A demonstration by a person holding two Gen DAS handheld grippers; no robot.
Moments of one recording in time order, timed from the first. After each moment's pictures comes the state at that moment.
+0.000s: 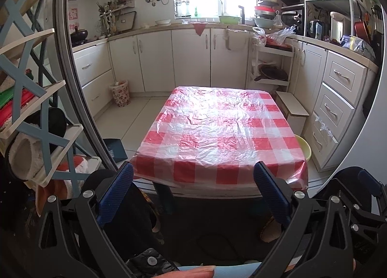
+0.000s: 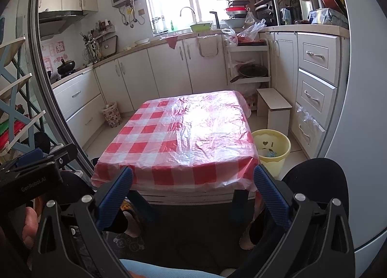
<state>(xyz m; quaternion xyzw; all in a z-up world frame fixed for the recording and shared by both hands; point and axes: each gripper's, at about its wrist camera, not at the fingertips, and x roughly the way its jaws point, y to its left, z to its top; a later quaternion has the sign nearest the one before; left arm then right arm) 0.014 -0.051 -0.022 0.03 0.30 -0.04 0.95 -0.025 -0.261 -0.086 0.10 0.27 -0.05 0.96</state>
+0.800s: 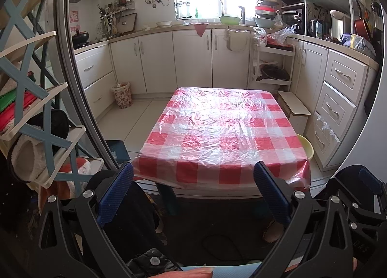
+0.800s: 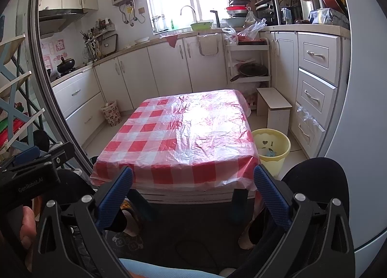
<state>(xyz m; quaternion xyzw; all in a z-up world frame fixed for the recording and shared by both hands) 0.013 -0.049 -0.020 0.04 0.30 -0.03 0.95 -0.023 -0.264 -0.085 0.10 0.27 -0.05 0.96</state>
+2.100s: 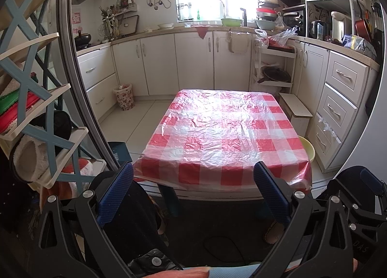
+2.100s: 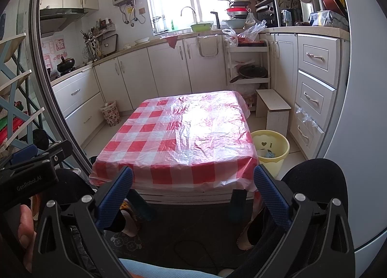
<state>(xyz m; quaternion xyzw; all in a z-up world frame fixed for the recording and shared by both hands) 0.013 -0.044 -0.019 0.04 0.30 -0.03 0.95 -0.024 -0.265 -0.085 0.10 0.27 -0.05 0.96</state>
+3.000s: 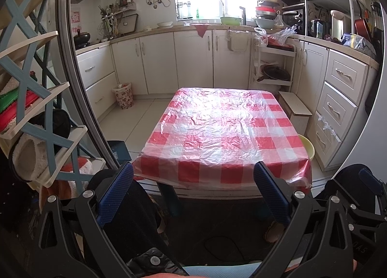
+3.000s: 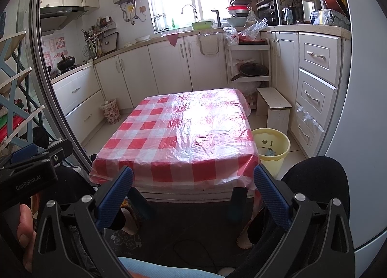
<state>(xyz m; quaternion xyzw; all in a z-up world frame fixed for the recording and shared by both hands) 0.011 -0.042 -0.021 0.04 0.30 -0.03 0.95 -0.023 -0.268 -0.086 0.10 0.27 -0.05 0.96</state>
